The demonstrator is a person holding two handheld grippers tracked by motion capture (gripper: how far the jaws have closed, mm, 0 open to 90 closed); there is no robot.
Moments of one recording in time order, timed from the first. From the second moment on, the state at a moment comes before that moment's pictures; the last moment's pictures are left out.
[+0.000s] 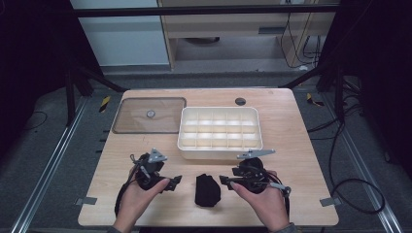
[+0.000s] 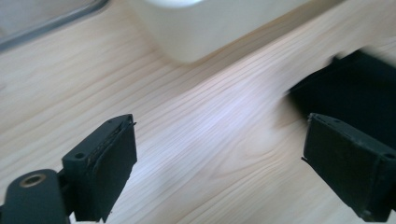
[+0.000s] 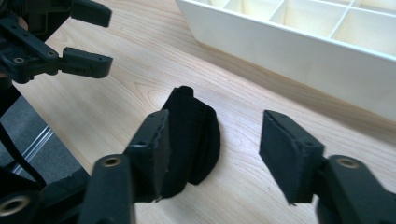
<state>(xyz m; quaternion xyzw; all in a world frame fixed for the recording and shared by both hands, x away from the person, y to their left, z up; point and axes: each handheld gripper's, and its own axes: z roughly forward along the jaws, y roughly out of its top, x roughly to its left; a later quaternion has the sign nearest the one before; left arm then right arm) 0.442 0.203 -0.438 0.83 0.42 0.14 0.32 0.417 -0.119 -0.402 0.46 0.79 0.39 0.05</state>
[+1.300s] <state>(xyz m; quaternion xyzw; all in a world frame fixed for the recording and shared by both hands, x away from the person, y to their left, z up) 0.443 0.287 -0.509 0.79 0.48 0.21 0.32 0.458 -0.079 -0.417 0.47 0.82 0.33 0.04</state>
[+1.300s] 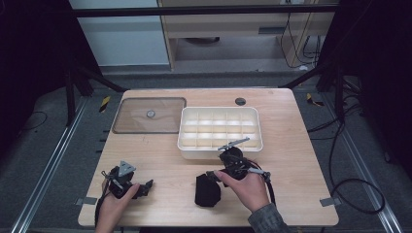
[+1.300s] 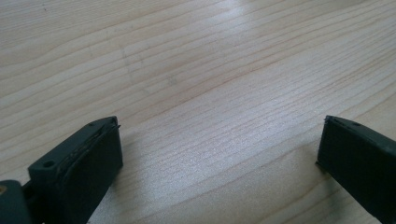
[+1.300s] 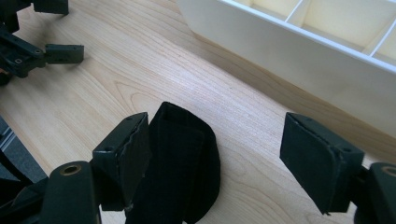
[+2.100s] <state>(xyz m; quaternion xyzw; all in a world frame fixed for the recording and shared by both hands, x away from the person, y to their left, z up) 0.443 0.284 -0.509 0.79 0.48 0.21 0.32 0.463 -0.072 -0.438 0.46 0.83 0.31 0.02</state>
